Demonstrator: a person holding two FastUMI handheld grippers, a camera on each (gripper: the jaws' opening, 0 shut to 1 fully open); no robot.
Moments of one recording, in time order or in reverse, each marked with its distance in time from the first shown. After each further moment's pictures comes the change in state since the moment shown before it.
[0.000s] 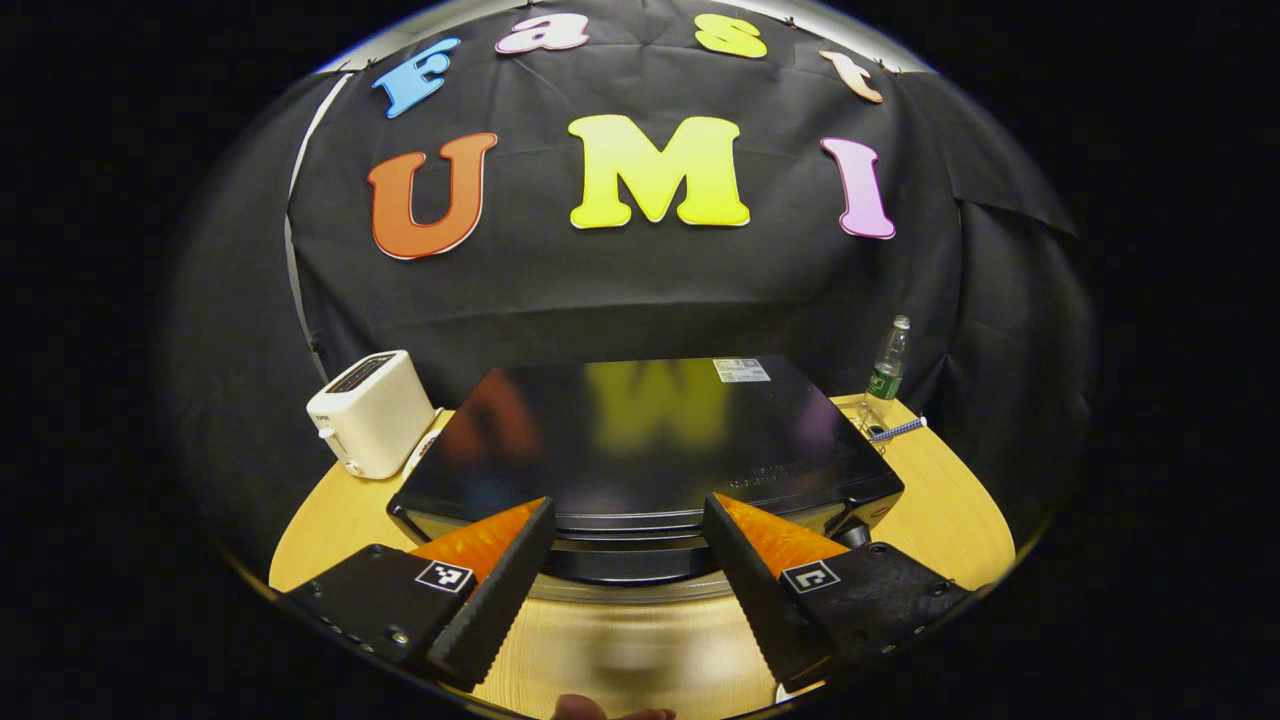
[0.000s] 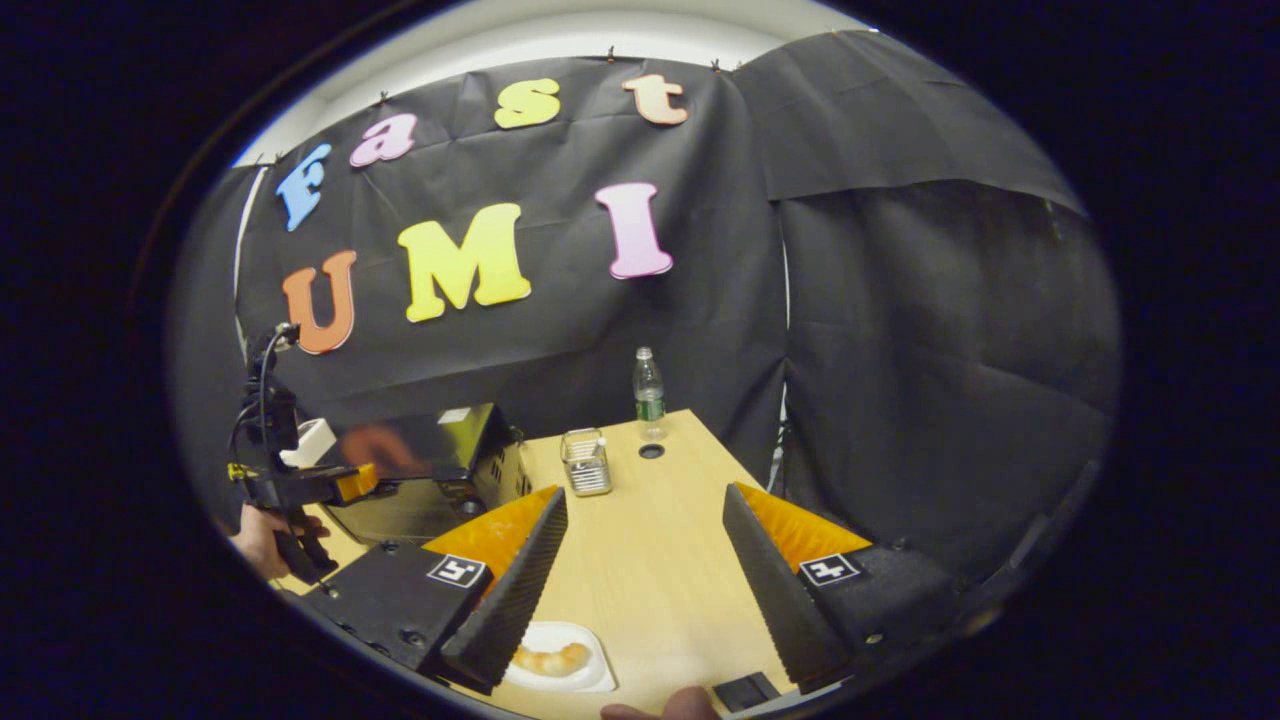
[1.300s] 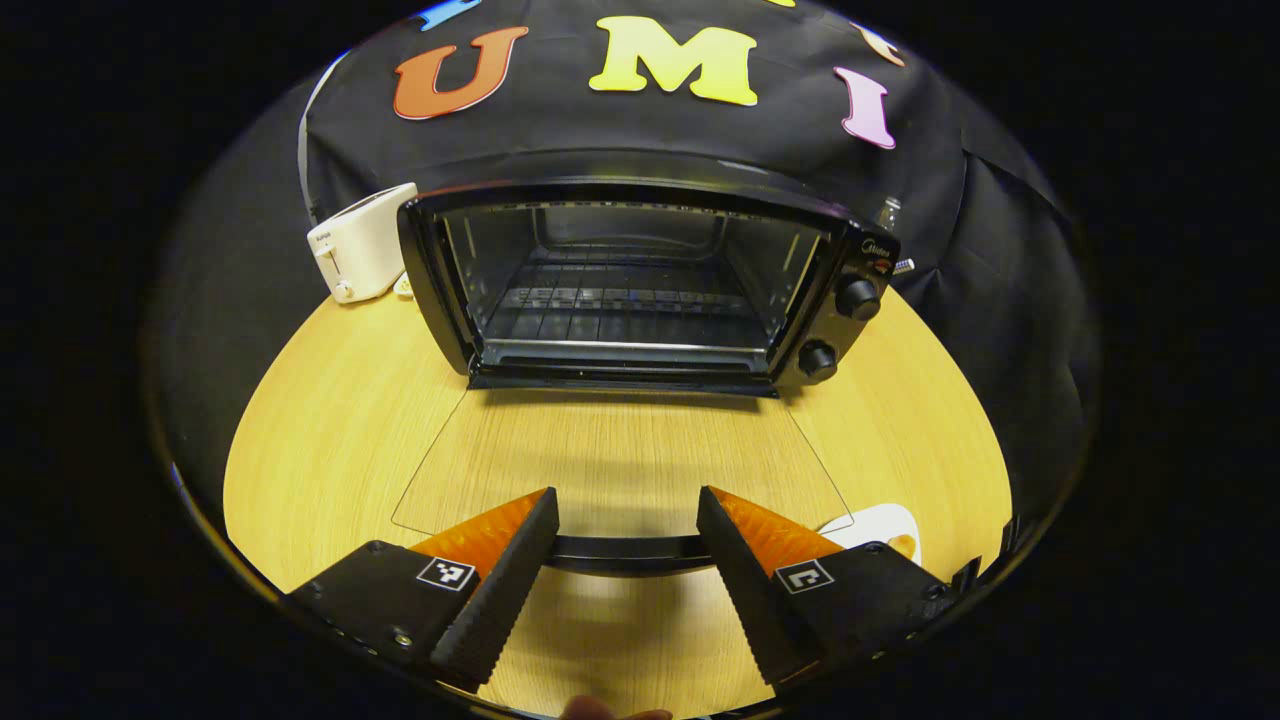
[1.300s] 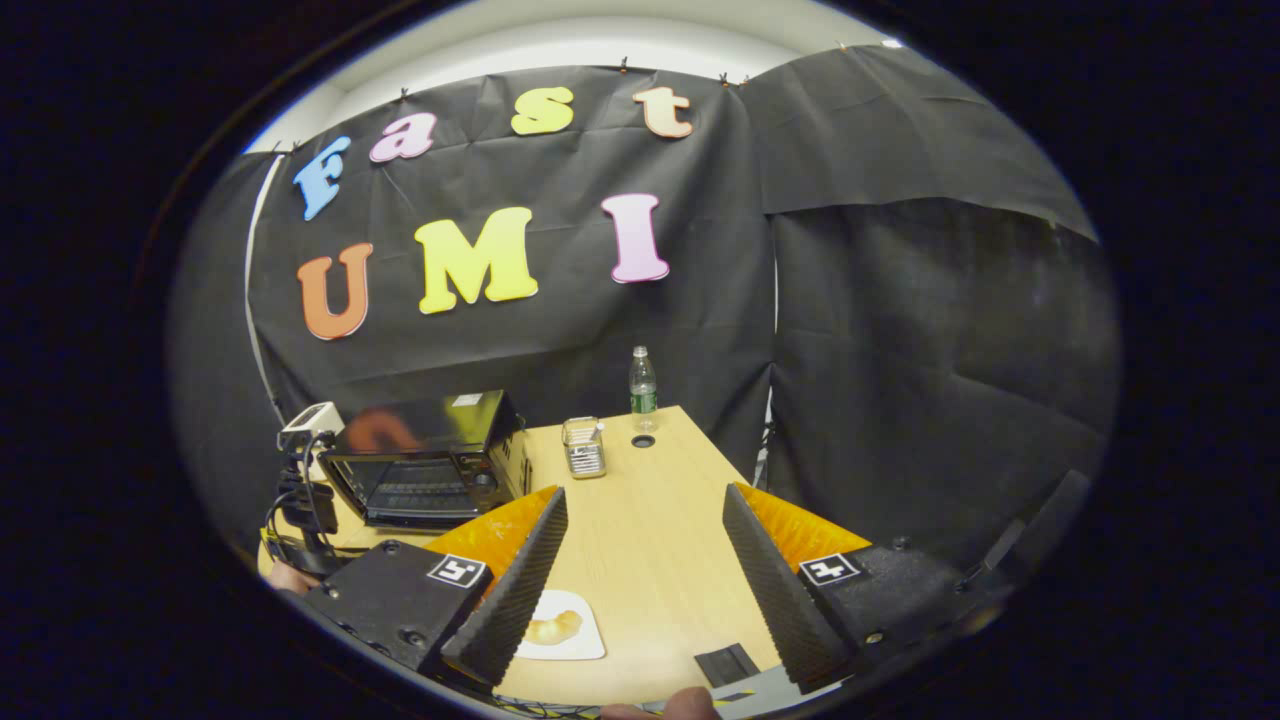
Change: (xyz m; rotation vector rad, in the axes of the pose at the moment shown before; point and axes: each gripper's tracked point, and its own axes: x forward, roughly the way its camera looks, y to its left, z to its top) left arm -0.077 -0.006 -0.189 -0.090 0.392 -0.049; right arm -0.074 0.002 -0.014 -0.070 -0.018 -0.012
